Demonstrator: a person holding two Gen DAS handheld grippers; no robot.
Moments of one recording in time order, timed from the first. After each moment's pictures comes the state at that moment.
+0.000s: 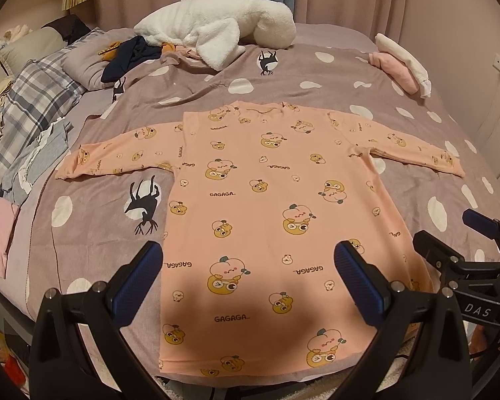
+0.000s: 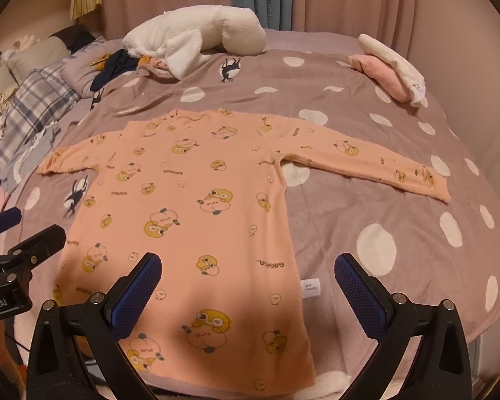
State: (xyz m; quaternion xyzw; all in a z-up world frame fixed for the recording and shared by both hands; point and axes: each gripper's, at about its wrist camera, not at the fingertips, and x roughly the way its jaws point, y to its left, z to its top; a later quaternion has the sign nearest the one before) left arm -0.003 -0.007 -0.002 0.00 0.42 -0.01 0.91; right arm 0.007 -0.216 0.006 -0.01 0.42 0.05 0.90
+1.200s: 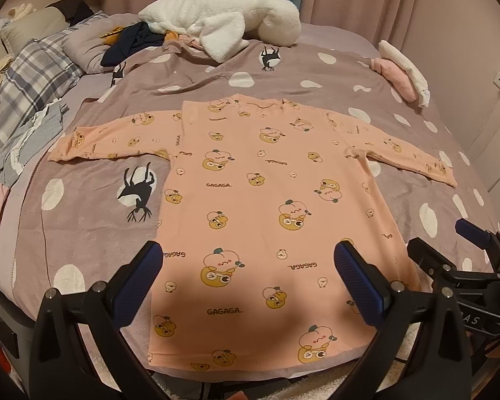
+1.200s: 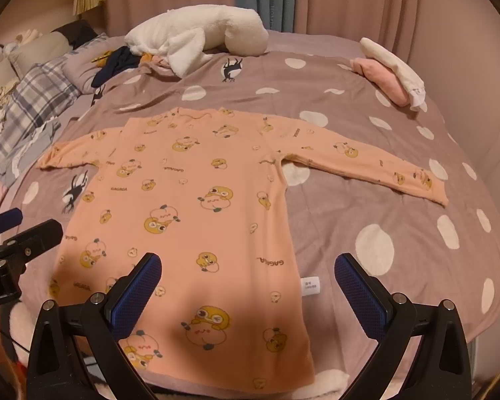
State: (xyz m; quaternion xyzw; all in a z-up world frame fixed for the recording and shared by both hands) left arm -0.005 0.006 -0.004 -0.04 0.43 -0.02 0.90; right arm 0.005 -0.213 0.006 -0.02 0.42 0.04 0.91
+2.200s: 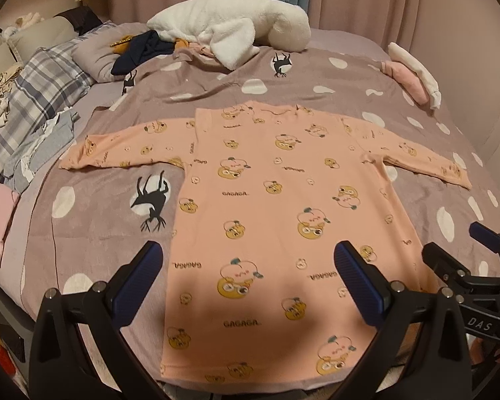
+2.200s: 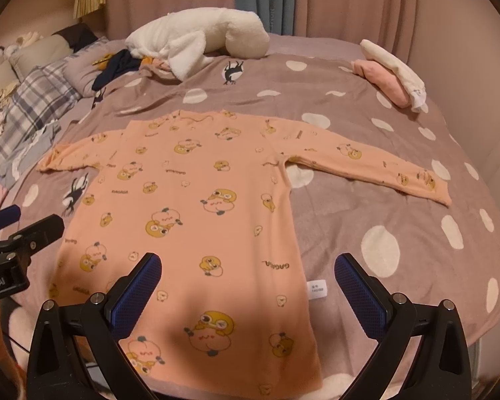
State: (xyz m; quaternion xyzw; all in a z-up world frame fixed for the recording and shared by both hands) left arm 0.002 0.014 -0.012 -0.02 0.41 0.01 0.91; right arm 0.006 -0.207 0.001 -0.02 0.41 0.04 0.91
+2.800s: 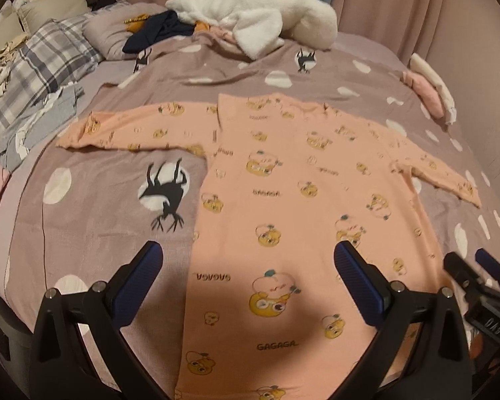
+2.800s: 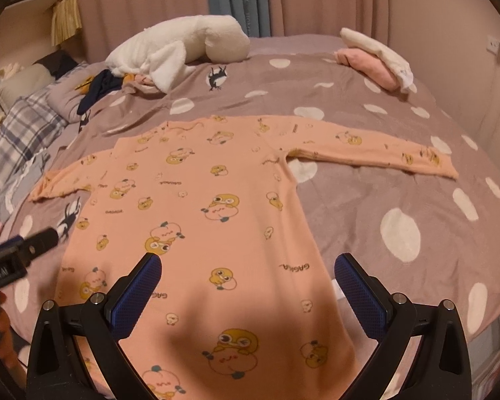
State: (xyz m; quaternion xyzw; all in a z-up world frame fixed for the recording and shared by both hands) left arm 0.021 0.058 -0.043 -0.07 0.43 0.01 0.90; right arm 0.013 -0.200 -0.018 0.04 0.40 0.01 0.92
